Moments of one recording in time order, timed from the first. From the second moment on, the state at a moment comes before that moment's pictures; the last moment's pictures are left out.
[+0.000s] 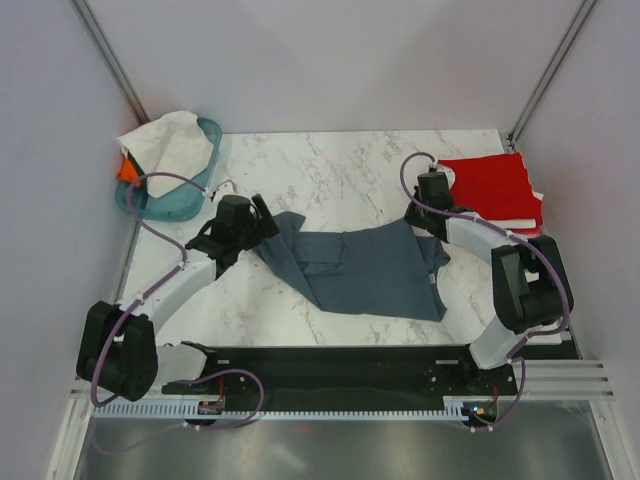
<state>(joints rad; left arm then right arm) -0.37 1.25 0.77 -0.18 -0.21 -0.72 0.25 1.69 0.99 -0.08 0.15 0.55</state>
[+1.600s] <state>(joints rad) -0.45 1.41 0.91 -0.29 -0.21 -0.63 0.33 1.12 0.47 -0.17 -0.18 0.63</state>
